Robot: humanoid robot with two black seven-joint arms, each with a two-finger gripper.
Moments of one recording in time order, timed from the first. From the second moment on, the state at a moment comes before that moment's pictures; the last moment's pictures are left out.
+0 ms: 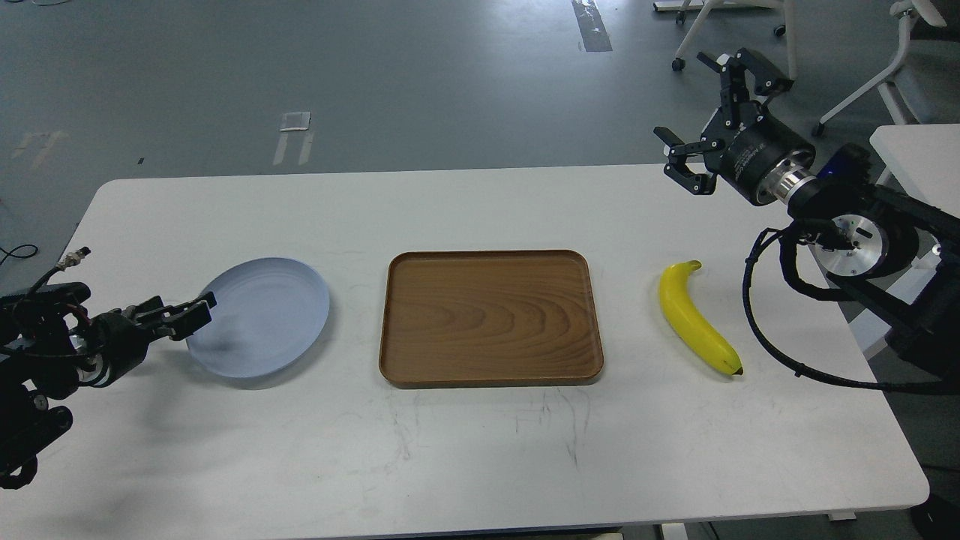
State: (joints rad) left arm -0.58 0.66 -0.28 -0.69 1.38 0.13 -0.42; right arm 0.86 -0.63 0.47 1.13 0.13 0.12 0.21
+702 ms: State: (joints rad) left arm -0.55 0.63 -0.28 -0.69 1.35 0.13 -0.44; right arm 0.86 -0.65 0.47 1.12 0.13 0.12 0.21
